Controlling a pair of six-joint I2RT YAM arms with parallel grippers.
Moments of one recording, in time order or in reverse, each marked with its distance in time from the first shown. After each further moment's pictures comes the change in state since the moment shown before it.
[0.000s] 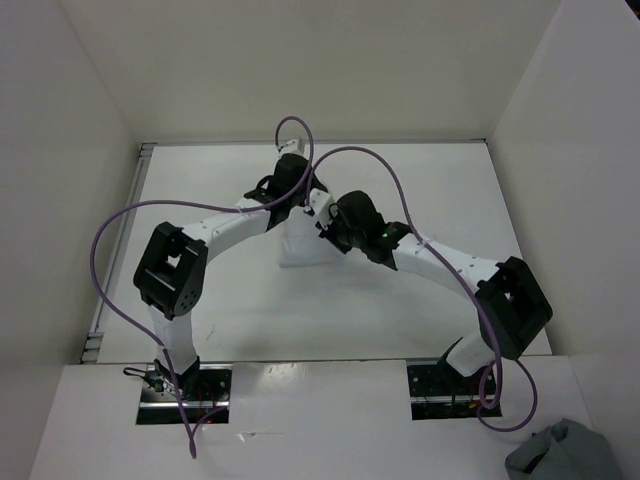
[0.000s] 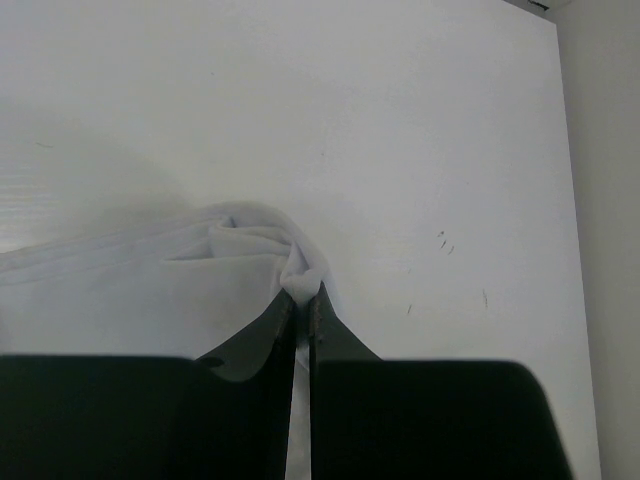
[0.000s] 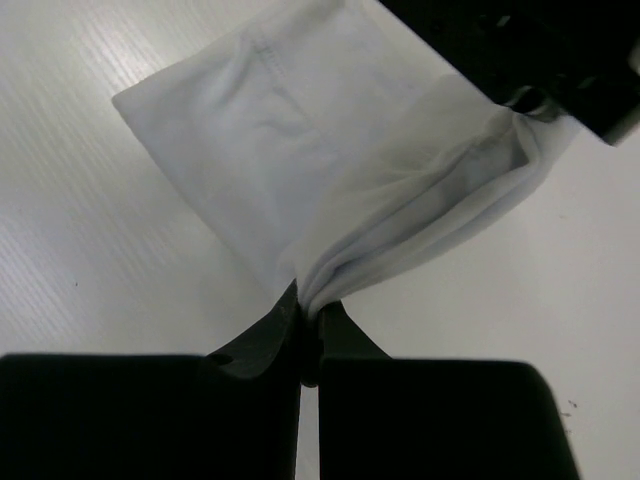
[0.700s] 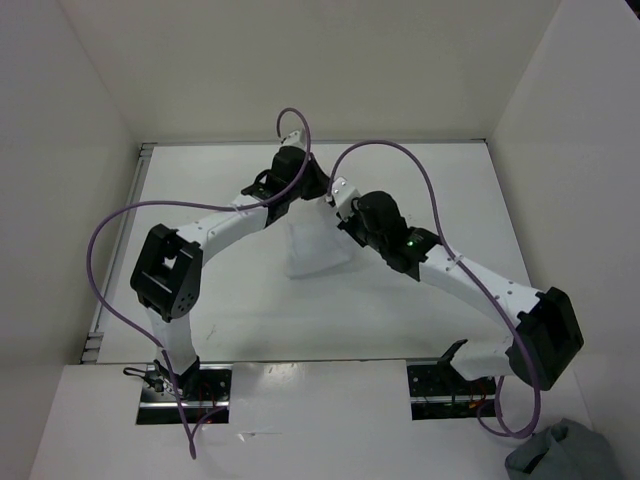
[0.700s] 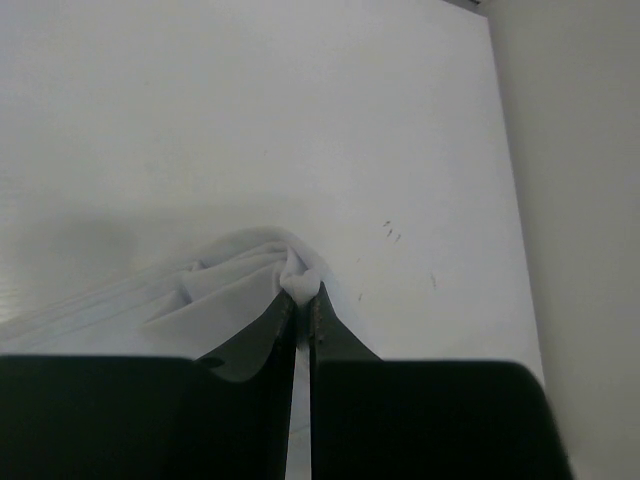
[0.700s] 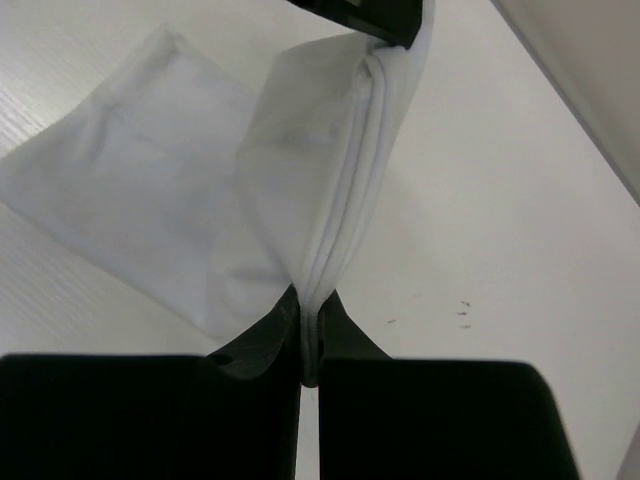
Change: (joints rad) left arm 0.005 -0.024 0.033 -0.007 0.078 -0.008; right arm 0.011 -0.196 -0.037 -0.049 0.240 0.026
